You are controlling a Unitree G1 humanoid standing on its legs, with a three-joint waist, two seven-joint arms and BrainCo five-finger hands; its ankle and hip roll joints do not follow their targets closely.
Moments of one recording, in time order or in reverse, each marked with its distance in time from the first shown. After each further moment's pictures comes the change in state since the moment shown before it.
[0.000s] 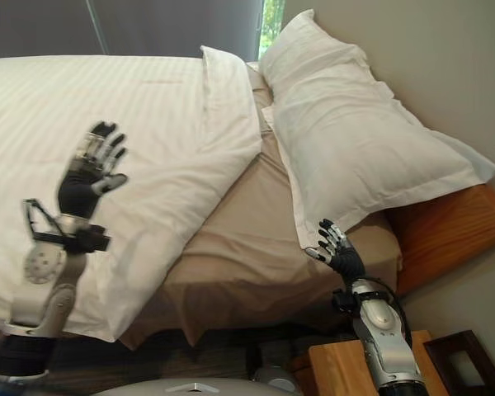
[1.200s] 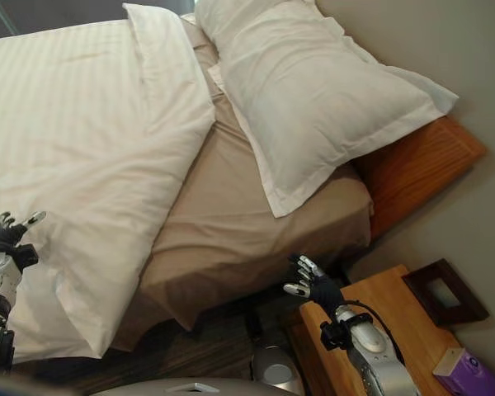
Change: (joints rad) left arm -0.453 0.270 -0.046 1.399 0.056 0.145 0.083; right arm 0.079 -0.070 0.169 -0.074 0.046 0.075 0.087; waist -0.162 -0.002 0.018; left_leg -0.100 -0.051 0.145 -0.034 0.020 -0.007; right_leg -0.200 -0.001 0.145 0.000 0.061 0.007
